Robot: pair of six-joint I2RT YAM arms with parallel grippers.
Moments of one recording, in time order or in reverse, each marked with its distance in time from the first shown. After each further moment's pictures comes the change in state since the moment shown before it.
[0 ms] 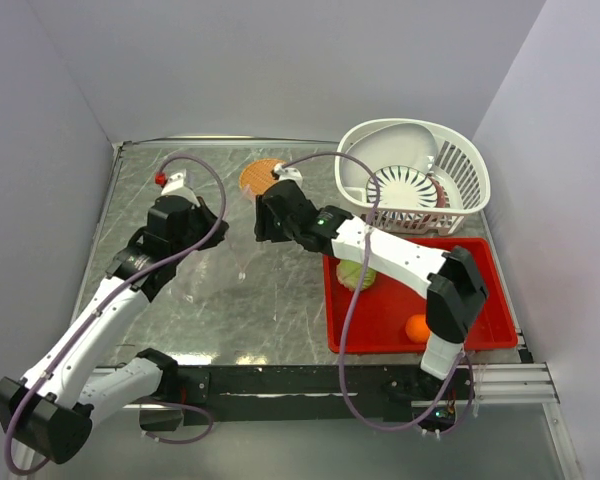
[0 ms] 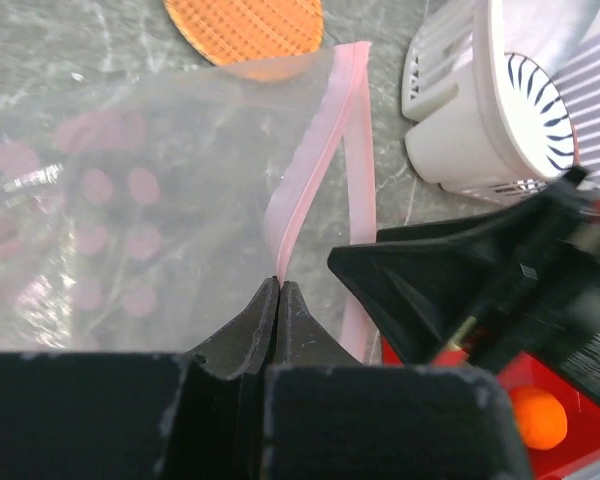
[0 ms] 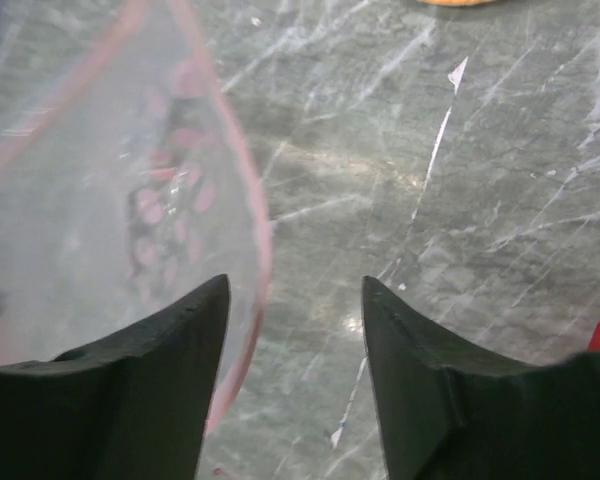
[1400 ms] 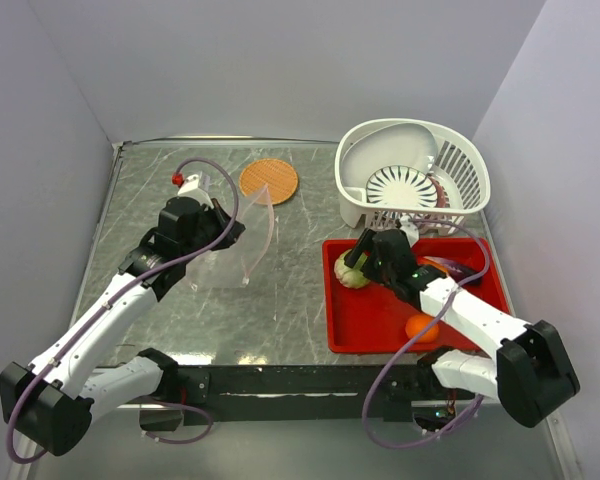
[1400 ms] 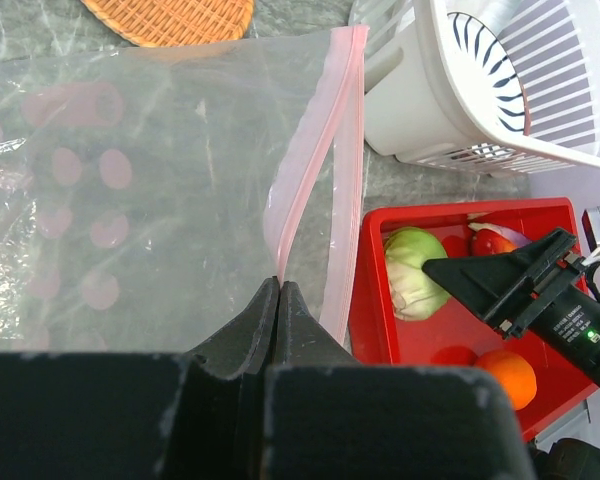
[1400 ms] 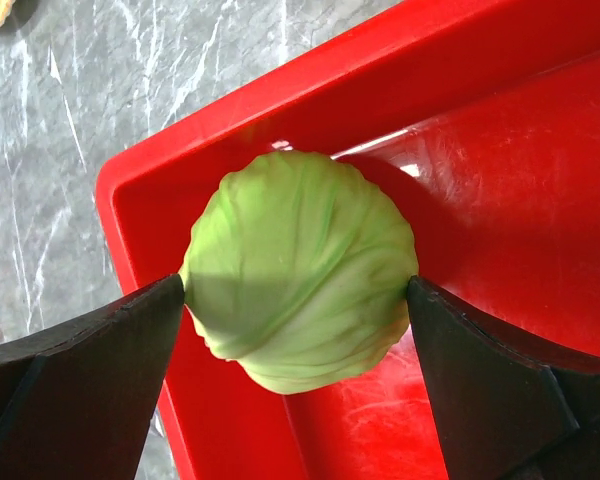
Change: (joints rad) left arm -0.050 0.045 -0.051 0.132 0.095 -0.013; right arm -0.406 -0.623 -0.914 0.211 -0.043 0.261
